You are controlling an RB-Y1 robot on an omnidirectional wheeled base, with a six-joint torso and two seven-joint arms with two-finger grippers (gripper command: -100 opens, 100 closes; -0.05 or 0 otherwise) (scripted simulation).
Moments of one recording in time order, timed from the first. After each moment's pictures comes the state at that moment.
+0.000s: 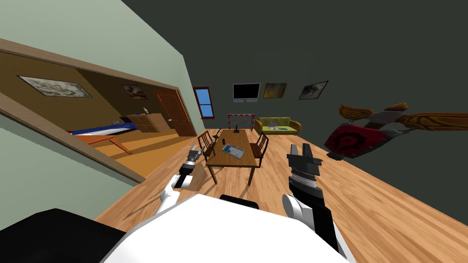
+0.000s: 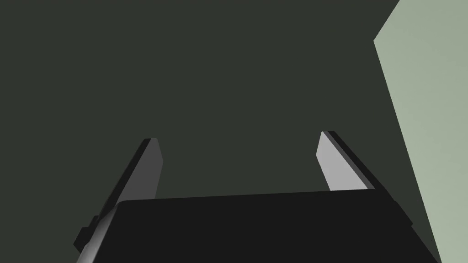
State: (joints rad) left arm 0.16 0.24 0.42 -1.41 -0.37 -0.81 -0.83; right arm 0.46 0.00 -0.02 -2.23 -0.08 -0.54 -0.09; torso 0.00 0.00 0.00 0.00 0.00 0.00
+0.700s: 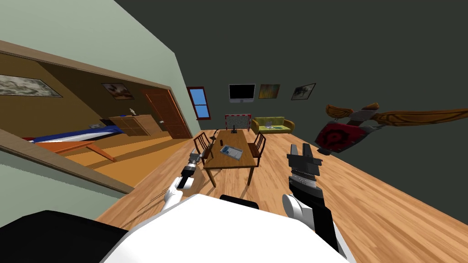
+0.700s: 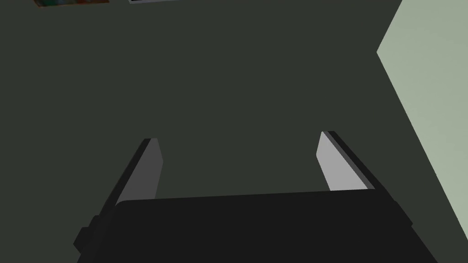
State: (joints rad) left arm 0.08 0.22 0.48 -1.19 -0.41 -0.85 -1.00; right arm 0.46 0.00 -0.02 -2.23 -0.08 -0.54 -0.09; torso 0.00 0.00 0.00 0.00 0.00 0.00
